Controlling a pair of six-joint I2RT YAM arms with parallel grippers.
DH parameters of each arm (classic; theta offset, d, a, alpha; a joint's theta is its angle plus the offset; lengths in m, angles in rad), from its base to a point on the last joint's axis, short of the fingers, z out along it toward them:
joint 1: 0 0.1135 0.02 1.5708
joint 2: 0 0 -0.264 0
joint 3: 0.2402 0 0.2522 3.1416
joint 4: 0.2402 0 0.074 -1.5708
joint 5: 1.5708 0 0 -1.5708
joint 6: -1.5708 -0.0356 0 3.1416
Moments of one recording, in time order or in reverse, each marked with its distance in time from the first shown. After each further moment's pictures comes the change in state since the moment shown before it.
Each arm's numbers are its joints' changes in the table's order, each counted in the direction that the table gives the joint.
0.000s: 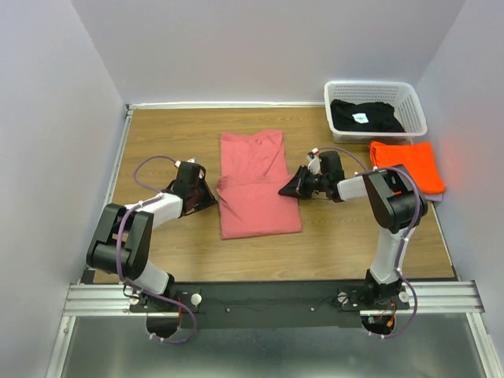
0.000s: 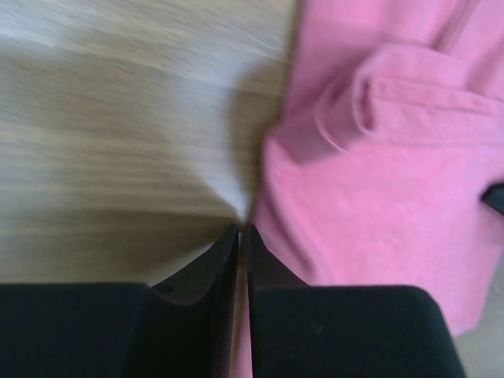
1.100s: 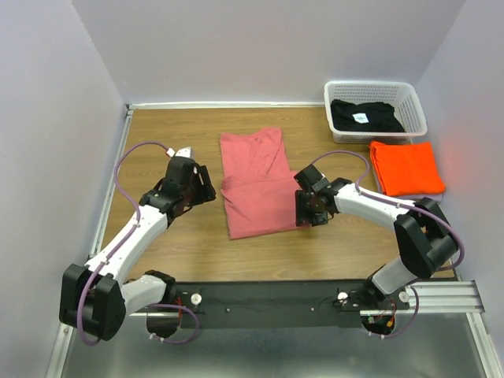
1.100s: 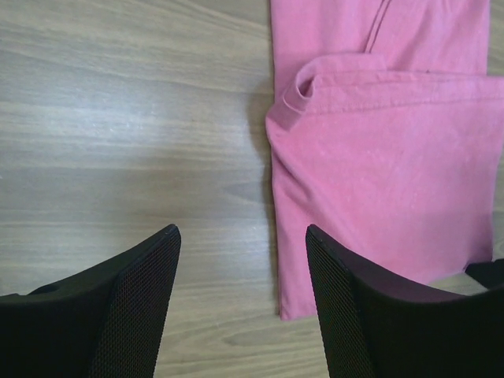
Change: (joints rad) left arm -0.043 0.391 0.117 0.404 -0.167 -0.150; right arm 0.317 0.397 0.043 0.958 0.742 0.179
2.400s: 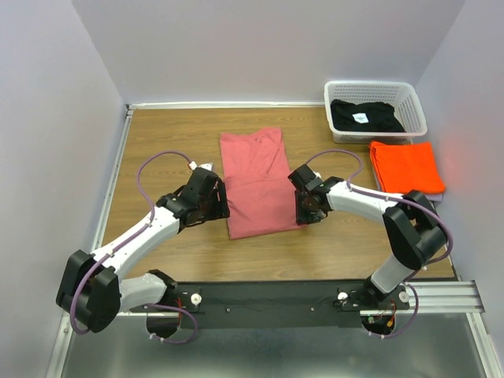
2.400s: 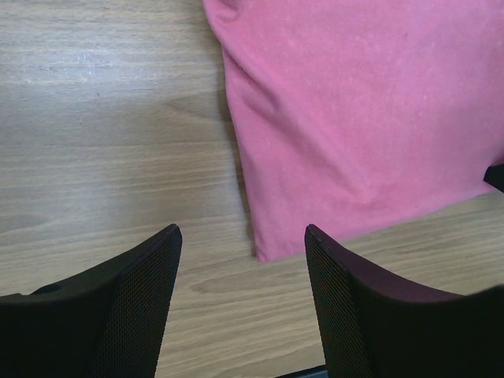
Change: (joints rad) left arm -0.221 -0.044 -0.024 0.090 -0.029 0.088; right arm 0.015 -0.085 0.034 -0.020 0.061 0.005
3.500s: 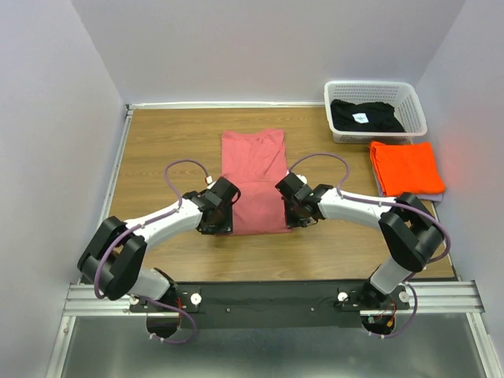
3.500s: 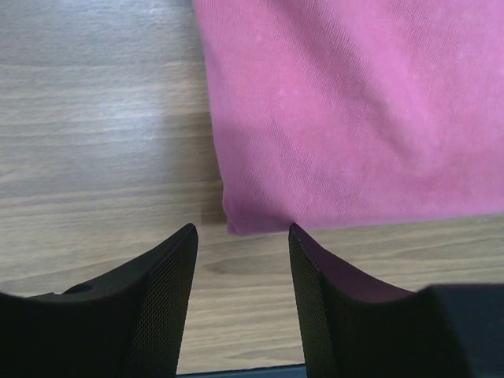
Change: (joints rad) left arm -0.113 -0.236 0.016 0.100 -0.048 0.043; right arm 0.134 -0.010 0.000 -0.077 0.006 -0.019
